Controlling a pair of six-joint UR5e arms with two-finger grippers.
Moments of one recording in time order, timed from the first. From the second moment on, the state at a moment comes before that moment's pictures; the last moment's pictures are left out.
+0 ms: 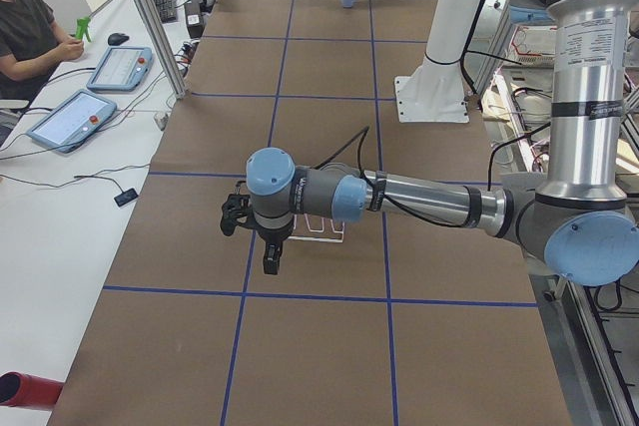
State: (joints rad) left arm -1.52 -1.53 -1.76 -1.59 -2.37 -0.09; right arm 1.22 -1.92 1.80 -1.27 2.36 -0.02
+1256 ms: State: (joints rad) left arm -1.52 -1.53 -1.76 -1.60 -2.37 -0.09; right arm 1.36 -1.89 1.87 -1.27 2.51 0.18
